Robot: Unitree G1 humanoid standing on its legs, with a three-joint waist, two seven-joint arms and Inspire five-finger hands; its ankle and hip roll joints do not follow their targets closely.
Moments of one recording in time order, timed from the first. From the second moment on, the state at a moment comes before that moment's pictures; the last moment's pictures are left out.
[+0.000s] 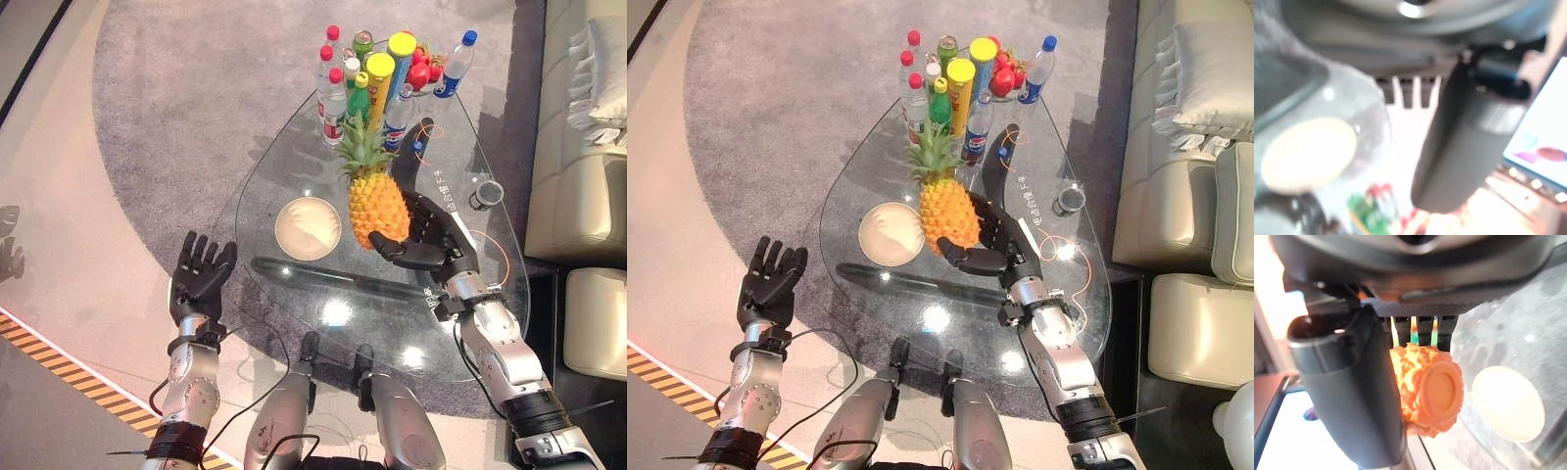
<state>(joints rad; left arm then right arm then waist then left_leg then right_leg) -0.10 0.26 0.01 0.25 -0.96 -0.25 -0.01 -0.25 -0.45 0.15 0.07 0.45 -0.10 0.09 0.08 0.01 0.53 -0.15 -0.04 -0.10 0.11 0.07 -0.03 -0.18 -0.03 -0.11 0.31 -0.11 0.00</state>
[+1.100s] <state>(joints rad) -0.03 0.44 -0.16 0.02 -1.44 0.20 -0.34 -0.23 -0.68 0.33 -0.14 0.31 -0.09 0.33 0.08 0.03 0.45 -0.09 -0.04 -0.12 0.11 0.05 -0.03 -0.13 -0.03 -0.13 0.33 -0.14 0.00</state>
